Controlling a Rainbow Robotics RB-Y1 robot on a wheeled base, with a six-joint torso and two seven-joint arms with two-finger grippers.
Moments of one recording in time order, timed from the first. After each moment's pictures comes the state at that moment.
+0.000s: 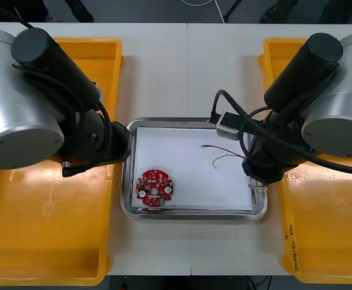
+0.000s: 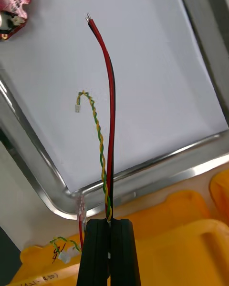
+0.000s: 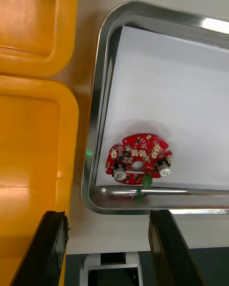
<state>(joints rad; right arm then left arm) -0.70 -0.77 0.52 -2.19 -0.94 1.84 1.59 -0.65 0.70 -0.42 -2.29 0.85 1.91 -0.38</state>
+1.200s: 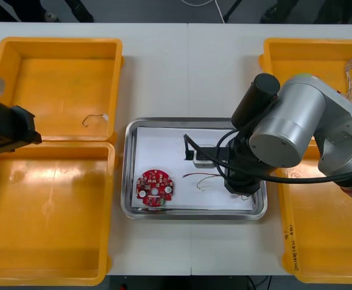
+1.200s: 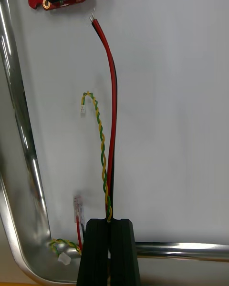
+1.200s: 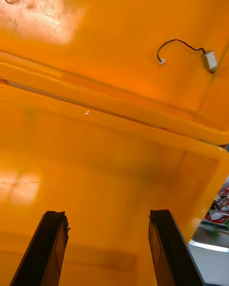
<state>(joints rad) -0.65 -0.62 0.63 -1.95 -0.80 1.71 2.05 -0.36 0.84 0.09 -2.19 0.91 1.91 -0.75</state>
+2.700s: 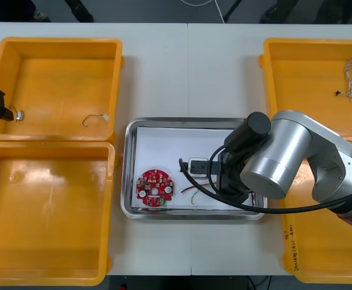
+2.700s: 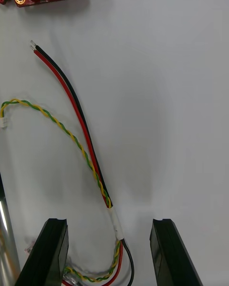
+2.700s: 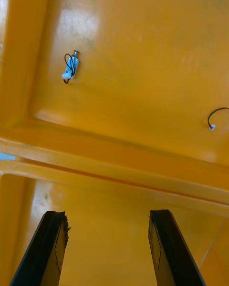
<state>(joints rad) -0.57 -0.62 0.73 -1.95 -0.62 1.49 2.05 -0.47 0.86 0.17 -1.80 0.85 1.79 -1.10</state>
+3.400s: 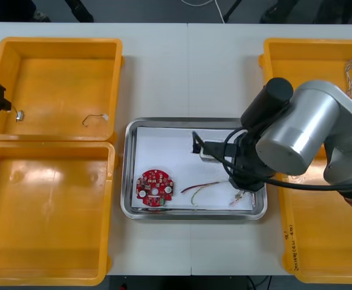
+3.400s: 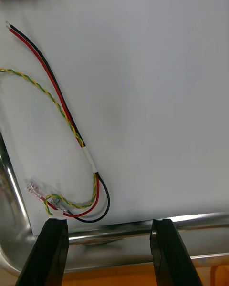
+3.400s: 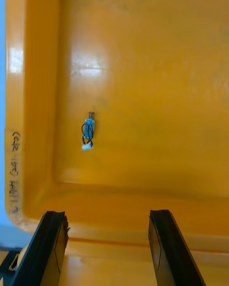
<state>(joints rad) -0.57 -0.58 0.52 -2.02 -0.67 1.74 2.05 -0.51 0.86 0.11 -1.64 0.75 1.58 -1.36</state>
